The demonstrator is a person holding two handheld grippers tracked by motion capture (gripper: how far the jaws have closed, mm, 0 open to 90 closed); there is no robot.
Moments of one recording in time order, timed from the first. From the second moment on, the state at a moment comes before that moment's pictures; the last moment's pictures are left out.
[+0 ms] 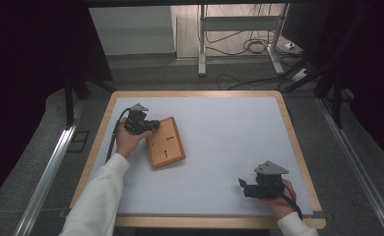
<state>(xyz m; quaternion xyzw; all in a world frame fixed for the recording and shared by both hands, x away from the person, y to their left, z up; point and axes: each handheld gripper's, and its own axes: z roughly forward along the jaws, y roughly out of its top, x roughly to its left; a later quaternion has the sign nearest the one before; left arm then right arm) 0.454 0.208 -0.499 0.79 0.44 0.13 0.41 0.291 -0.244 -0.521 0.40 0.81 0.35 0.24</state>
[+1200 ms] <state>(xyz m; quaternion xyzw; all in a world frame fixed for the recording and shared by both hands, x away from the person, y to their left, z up) 0.398 0.122 -0.518 0.85 0.34 0.07 0.39 0.290 -0.242 -0.522 0.39 0.82 0.34 0.24</state>
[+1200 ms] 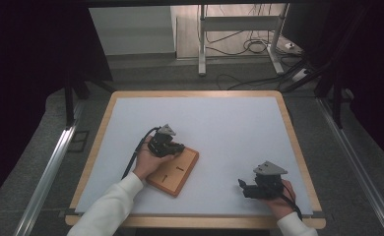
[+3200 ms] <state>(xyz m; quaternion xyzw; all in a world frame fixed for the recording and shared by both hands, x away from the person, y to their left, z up) 0.305 0.227 -0.534 0.87 0.35 0.06 0.35 0.285 -0.245 -0.514 0.39 0.81 0.36 0.26</state>
